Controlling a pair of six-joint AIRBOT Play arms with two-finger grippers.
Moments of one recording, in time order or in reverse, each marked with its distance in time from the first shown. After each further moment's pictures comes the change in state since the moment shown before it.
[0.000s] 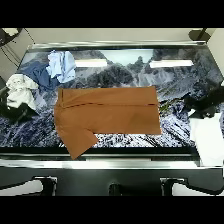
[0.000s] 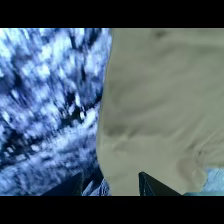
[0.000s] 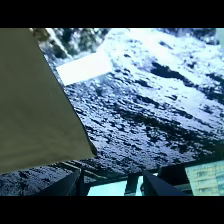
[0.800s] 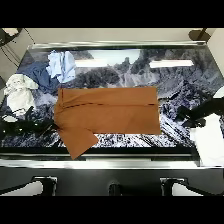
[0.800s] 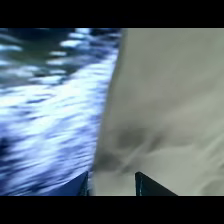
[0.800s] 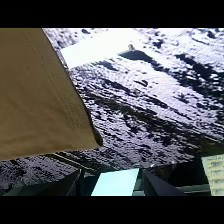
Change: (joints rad) left arm -0.158 0.035 -0.420 -0.140 0.430 0.068; right arm -0.012 0.045 -0.179 0.066 -0.084 -0.049
